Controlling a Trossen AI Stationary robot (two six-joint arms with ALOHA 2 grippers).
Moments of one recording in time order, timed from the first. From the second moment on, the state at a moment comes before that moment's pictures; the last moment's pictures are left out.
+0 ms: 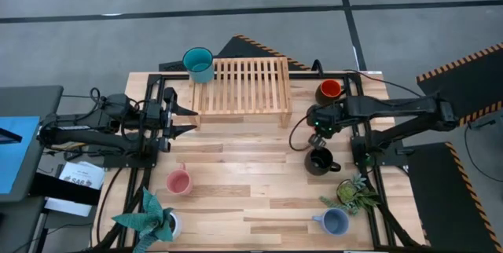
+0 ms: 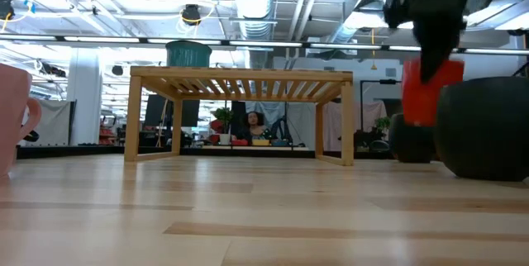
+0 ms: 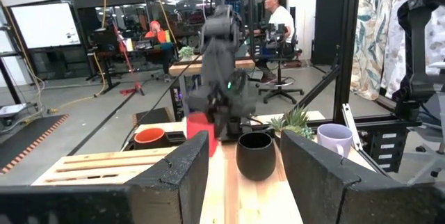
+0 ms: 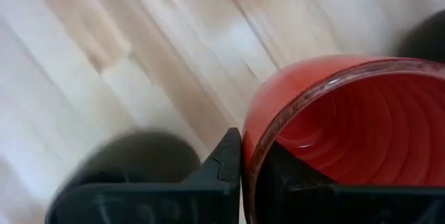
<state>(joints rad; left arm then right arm) 0.02 0.55 0.68 0.00 -0.01 0.07 -0.07 1.19 1.00 -1.13 0.18 0.53</state>
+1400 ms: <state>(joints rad) 0.02 0.55 0.68 -0.01 -0.05 0.06 -0.32 2.15 2.33 -1.02 0.13 -0.08</state>
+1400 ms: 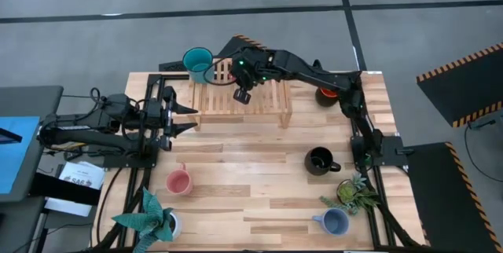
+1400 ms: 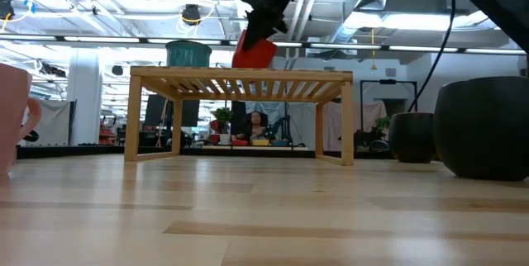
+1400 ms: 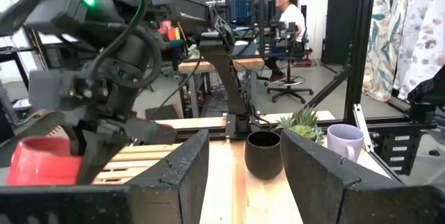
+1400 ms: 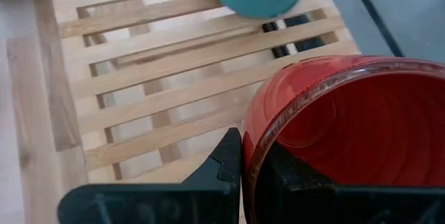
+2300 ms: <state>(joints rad) 0.02 0.55 0.68 -0.01 -0.05 0.06 -0.33 2.15 2.33 -1.01 0.10 -0.08</state>
